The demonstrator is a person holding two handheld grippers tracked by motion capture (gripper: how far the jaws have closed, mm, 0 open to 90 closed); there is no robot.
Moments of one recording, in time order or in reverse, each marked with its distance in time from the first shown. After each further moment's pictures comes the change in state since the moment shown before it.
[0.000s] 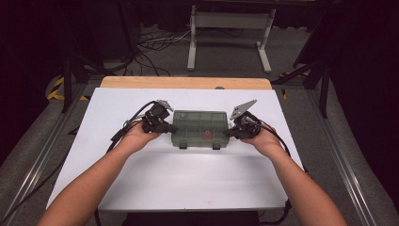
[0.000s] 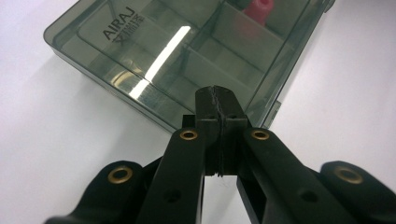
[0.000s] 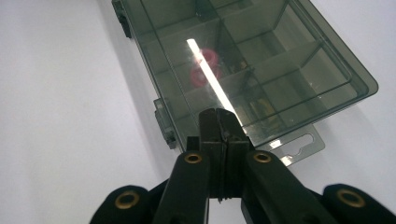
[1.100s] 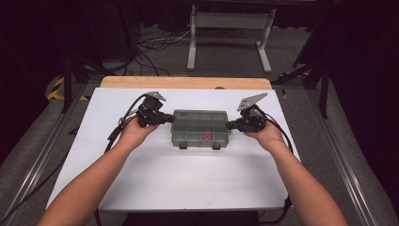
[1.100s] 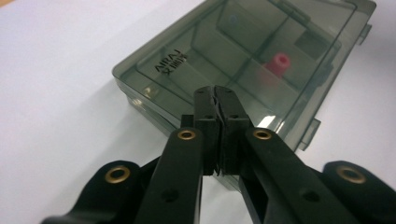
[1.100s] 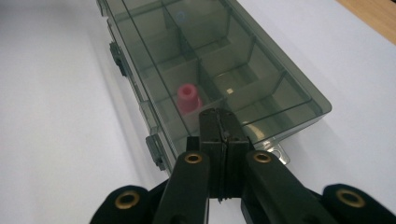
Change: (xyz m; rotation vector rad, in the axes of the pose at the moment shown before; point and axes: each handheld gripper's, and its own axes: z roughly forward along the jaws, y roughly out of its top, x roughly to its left) left arm 0.010 0.002 -0.020 -0.153 0.062 -0.078; right arm -0.012 0.002 -0.020 -0.120 -0.005 0.058
